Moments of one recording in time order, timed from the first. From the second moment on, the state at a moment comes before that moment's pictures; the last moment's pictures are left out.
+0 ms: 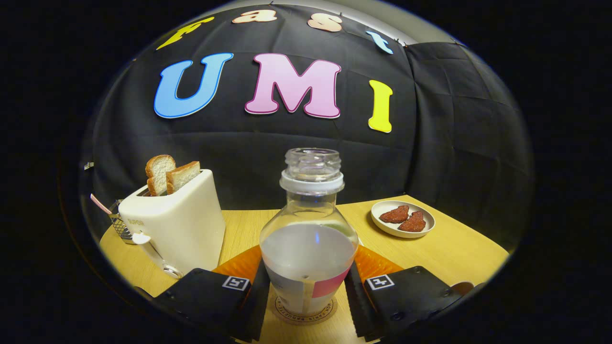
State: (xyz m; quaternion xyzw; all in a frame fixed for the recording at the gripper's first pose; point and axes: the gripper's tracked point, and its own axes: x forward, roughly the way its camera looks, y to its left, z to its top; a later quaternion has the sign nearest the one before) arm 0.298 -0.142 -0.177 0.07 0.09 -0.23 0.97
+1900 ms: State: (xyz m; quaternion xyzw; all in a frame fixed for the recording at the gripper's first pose) arm 0.051 -0.029 0.058 0.07 -0.06 -0.10 0.99
